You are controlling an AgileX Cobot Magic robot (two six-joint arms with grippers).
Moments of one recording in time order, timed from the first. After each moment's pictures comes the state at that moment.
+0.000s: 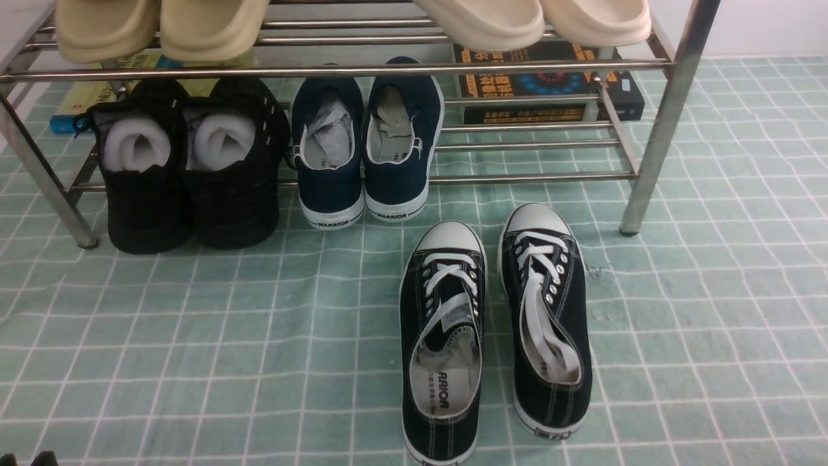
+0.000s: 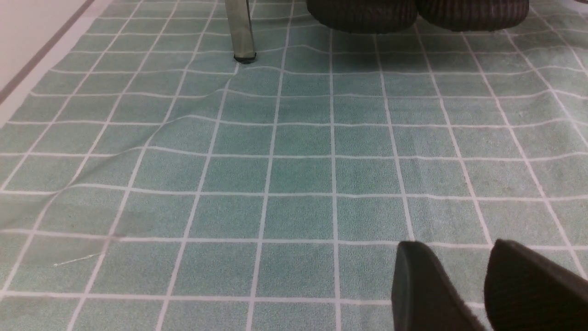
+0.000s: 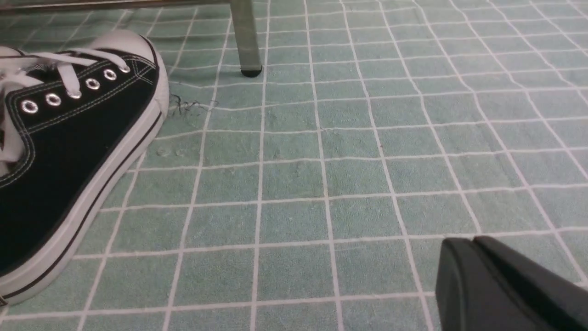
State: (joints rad) right arm -0.03 -0.01 0.01 0.06 0.38 0.04; left arm -0.05 -0.01 0.02 0.21 0.37 -0.18
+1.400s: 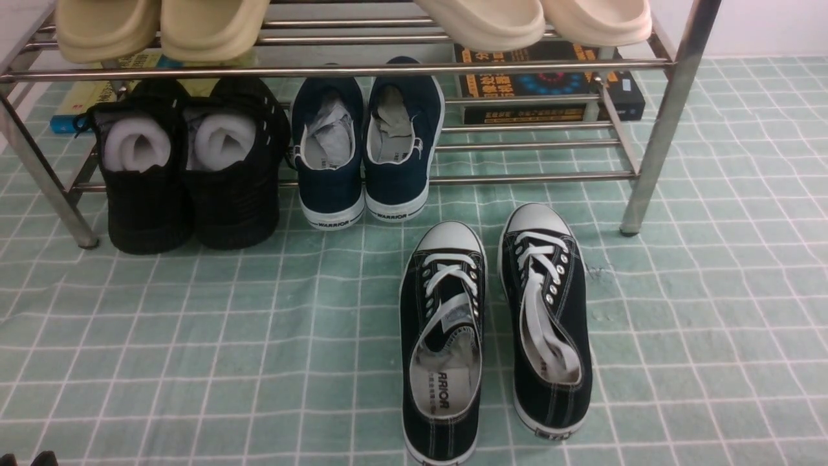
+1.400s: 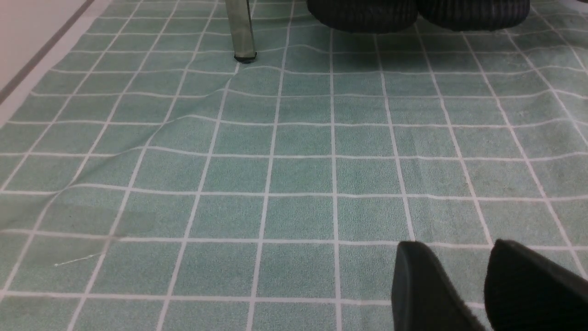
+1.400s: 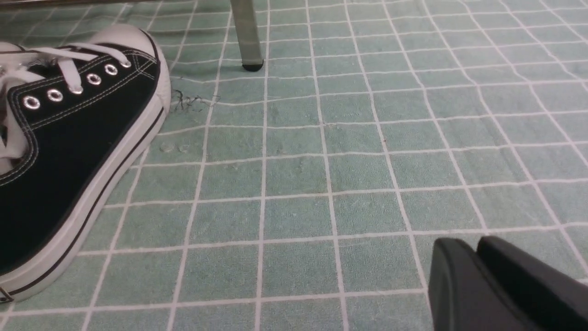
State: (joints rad) right arm -0.03 -0.01 0.01 0.07 0.39 0.04; left arm -0.05 -0.01 0.02 0.21 0.37 -0.18
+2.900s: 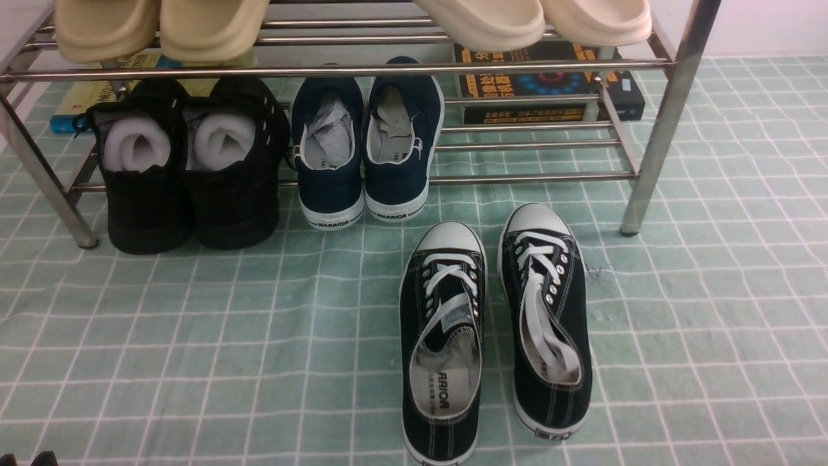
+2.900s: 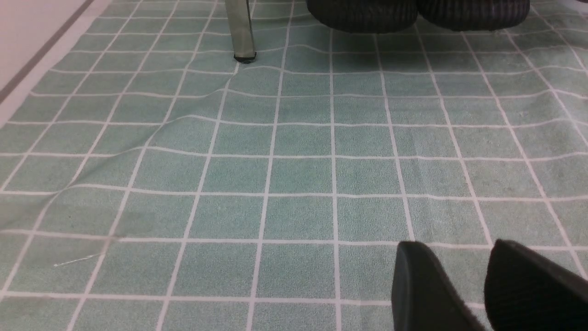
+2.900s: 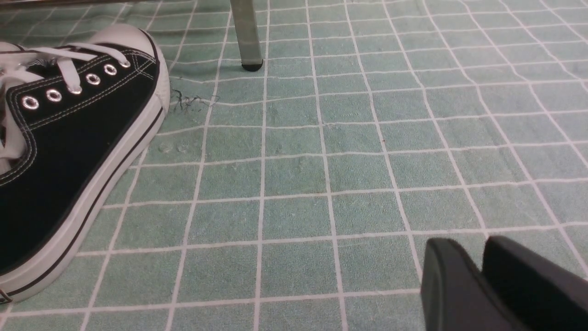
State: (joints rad) right arm -0.03 -0.01 0.01 0.07 0.39 0.04; left arm -0.05 -0.01 0.02 0.21 0.37 -0.18
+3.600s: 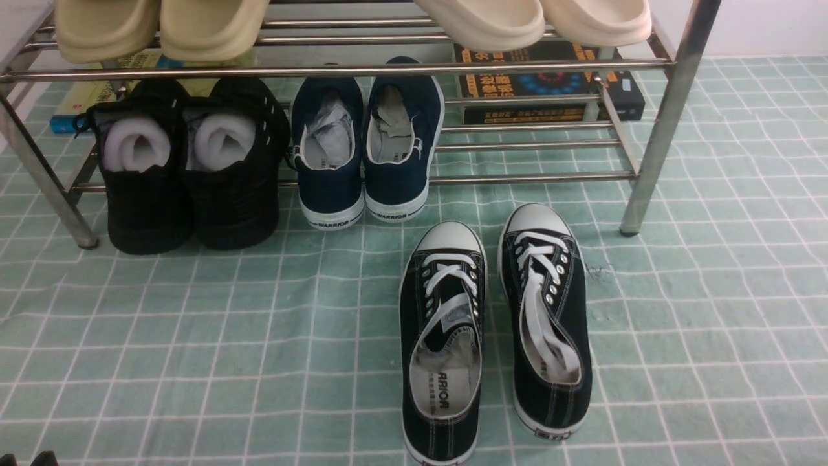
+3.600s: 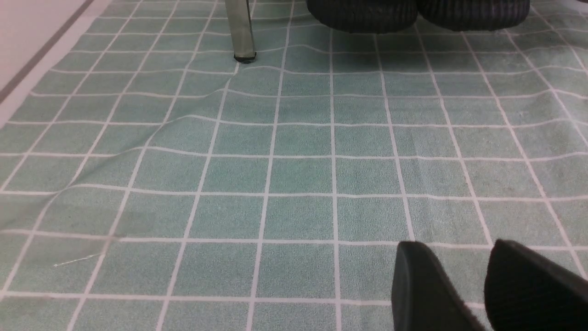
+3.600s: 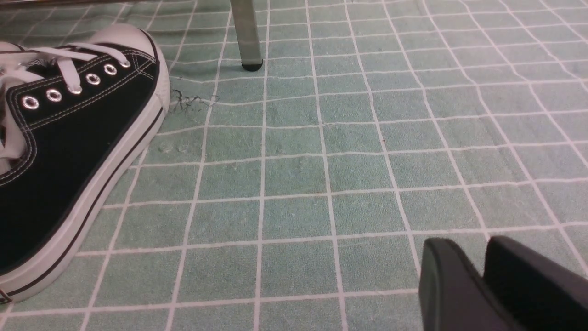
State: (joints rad) right arm -0.03 -0.01 0.01 0.07 0.39 0.04; left arm -0.05 -0.01 0.02 0.21 0.37 -0.18
